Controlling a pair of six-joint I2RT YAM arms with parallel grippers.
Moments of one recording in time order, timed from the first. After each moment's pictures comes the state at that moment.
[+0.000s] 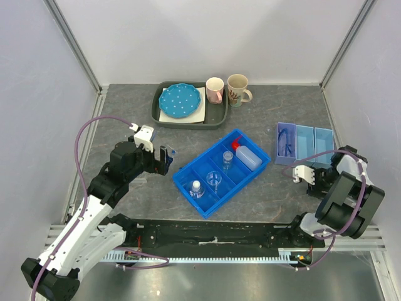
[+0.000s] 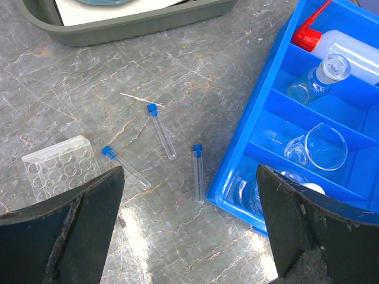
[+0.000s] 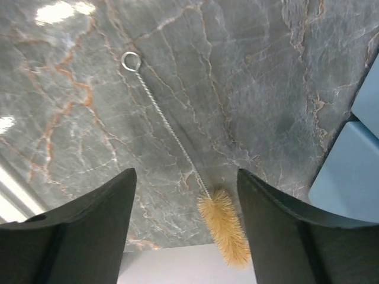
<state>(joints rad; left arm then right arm) -0.45 0.72 0.72 -0.44 0.01 -0.11 -0.60 1.39 0.77 -0.99 -0.19 -1.97</state>
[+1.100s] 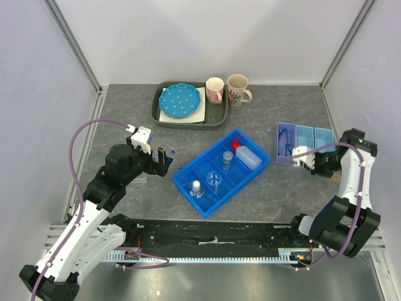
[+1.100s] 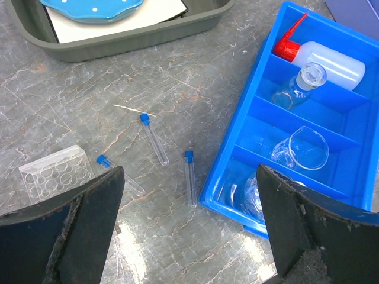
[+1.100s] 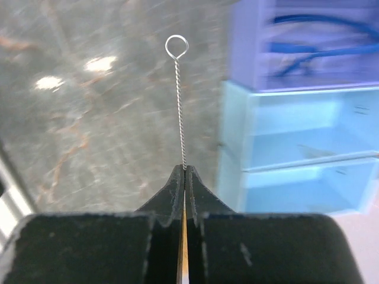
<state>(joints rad) -0.45 0.67 0.72 -0.43 0.05 -0.11 -0.51 1.22 0.96 -1.26 -0.45 -1.97</state>
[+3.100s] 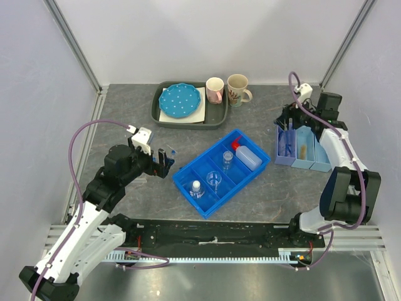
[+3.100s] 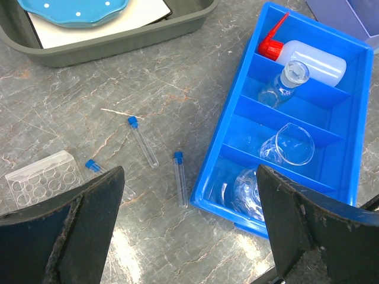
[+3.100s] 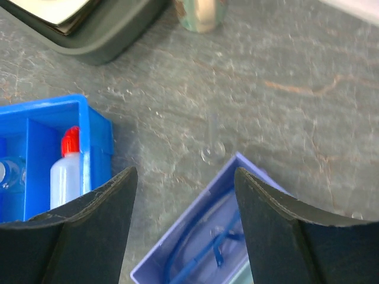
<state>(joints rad) -0.45 0.65 0.72 -0.43 0.11 -0.11 -0.22 1.50 1.12 -0.26 -0.71 -0.33</state>
